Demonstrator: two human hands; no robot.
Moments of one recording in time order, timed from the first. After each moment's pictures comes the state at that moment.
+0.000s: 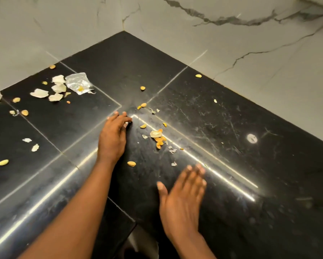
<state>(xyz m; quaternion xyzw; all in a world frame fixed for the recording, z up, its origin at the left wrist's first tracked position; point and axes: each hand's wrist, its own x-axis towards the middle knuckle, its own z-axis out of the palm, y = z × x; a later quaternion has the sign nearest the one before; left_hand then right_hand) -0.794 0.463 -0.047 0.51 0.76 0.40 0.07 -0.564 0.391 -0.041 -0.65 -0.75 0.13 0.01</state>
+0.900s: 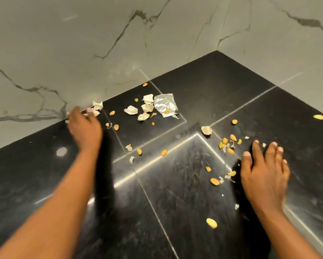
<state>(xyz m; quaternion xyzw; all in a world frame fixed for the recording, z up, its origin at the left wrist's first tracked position) -1.062 0.383 -0.021 0.12 0.92 0.35 -0.13 -0.677 0.575 -0.037 -0.57 -0.81 0.06 0.15</state>
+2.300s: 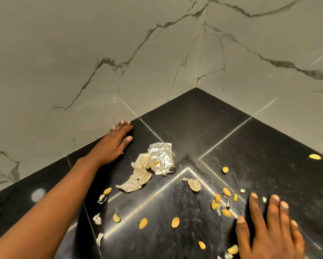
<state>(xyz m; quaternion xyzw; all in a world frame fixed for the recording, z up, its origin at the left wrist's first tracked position) -1.107 0.542 -0.024 0.54 0.81 0.17 0.10 -0.693 0.582 -0.055 -0.60 -0.77 -0.02 0.20</state>
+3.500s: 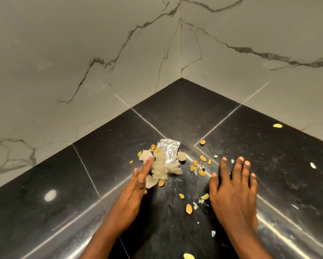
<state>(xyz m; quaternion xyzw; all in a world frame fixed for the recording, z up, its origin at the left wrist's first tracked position) -0.867 0.432 0.005 0.43 0.77 0.37 0.28 -0.677 0.578 -0.045 -0.58 -0.81 0.04 0.11</state>
